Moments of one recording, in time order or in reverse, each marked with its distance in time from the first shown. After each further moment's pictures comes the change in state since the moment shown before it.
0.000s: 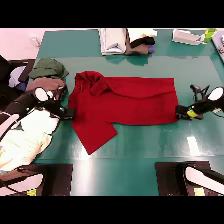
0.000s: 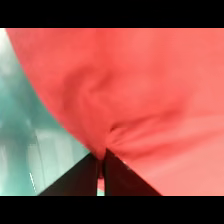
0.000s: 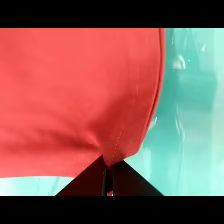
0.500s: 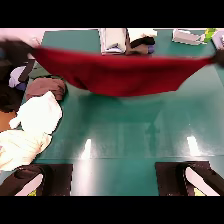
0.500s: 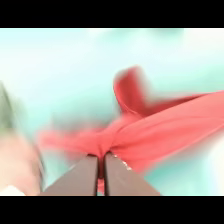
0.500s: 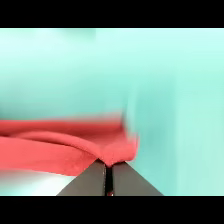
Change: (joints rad) left arm 0.000 0.389 0.684 0.117 -0.037 0.027; right arm 0.054 0.258 0.668 -0.002 0.061 -0.002
